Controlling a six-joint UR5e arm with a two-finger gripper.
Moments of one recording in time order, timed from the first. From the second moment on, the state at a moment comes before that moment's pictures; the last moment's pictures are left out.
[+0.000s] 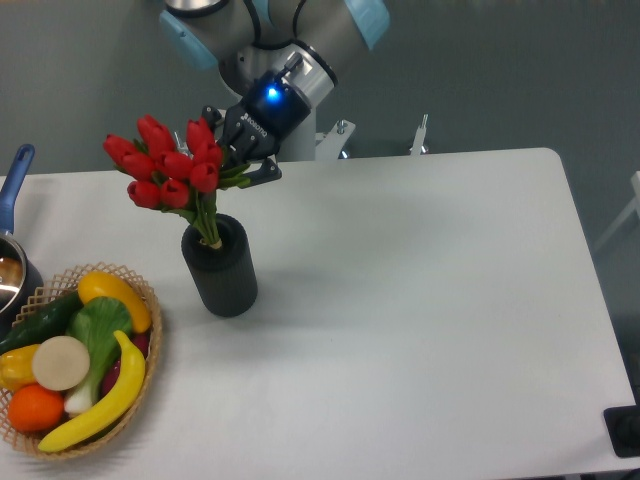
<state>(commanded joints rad) 2.67 -1.37 -2.17 -0.87 0.37 1.04</state>
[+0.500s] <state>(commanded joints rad) 2.69 -1.35 -2.10 -0.87 0.34 0.87</state>
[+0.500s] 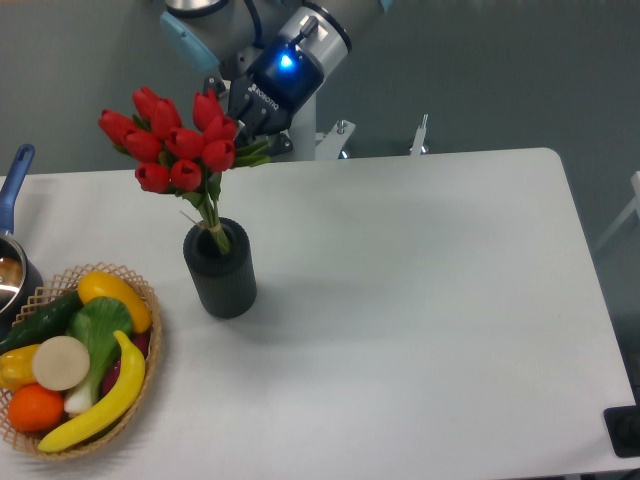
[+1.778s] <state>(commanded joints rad) 2.77 -1.33 -2.03 -0.88 0.29 0.70</state>
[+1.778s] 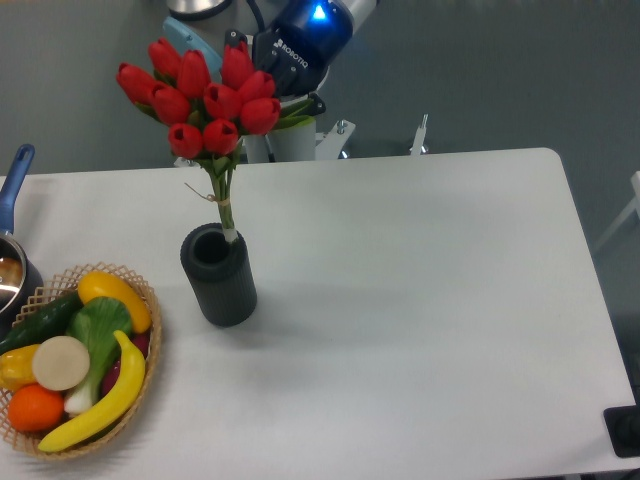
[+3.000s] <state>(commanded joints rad) 2.84 -1.41 -1.96 -0.88 0.84 0.96</state>
